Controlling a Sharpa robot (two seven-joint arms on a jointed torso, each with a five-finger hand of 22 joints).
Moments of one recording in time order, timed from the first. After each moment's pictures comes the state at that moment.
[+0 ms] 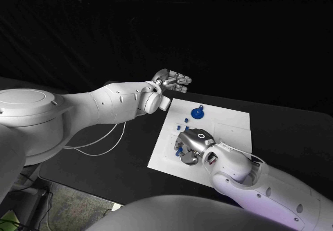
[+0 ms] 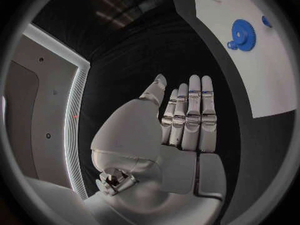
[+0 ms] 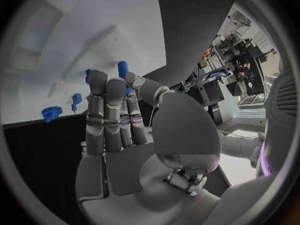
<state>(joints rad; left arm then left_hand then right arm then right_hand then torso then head) 1.19 -0.55 -0.13 0.95 -0.11 -0.26 0.34 1.37 0.03 0.06 -0.04 0.05 1.03 0.14 0.07 0.06 1.18 0.10 0.06 0.06 1.31 0.07 0.07 0.11 0.06 1.14 0.04 0.08 0.25 0.80 -0.48 0.10 1.59 -1.96 -0.13 -0.32 1.29 -0.13 0.77 -0.22 0.04 1.23 0.08 0.06 0.08 1.31 0.04 0.06 0.06 1.42 -0.07 0.85 0.66 0.11 1.47 -0.09 0.29 1.24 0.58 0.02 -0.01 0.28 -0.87</state>
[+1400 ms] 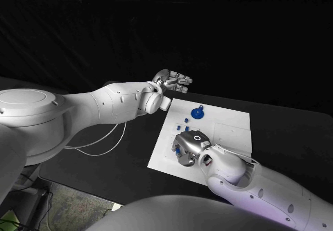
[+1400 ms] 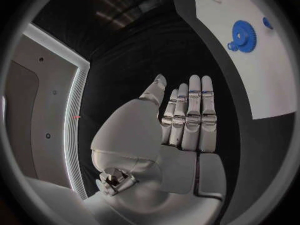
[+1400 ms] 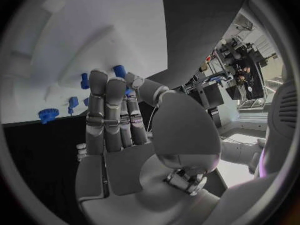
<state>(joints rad) 1.19 -0.54 -0.13 0.95 -0.11 -0.26 0.33 1.37 0.03 0.06 -0.03 0.05 1.03 0.14 0.07 0.06 1.17 0.11 0.06 0.06 1.31 0.07 0.07 0.11 0.06 1.14 0.04 0.09 0.24 0.80 -0.44 0.07 1.55 -1.99 -0.15 -0.33 1.29 -0.13 0.77 -0.23 0.05 1.22 0.09 0.06 0.07 1.31 0.05 0.06 0.06 1.43 -0.07 0.84 0.66 0.11 1.46 -0.09 0.28 1.25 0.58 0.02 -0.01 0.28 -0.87</state>
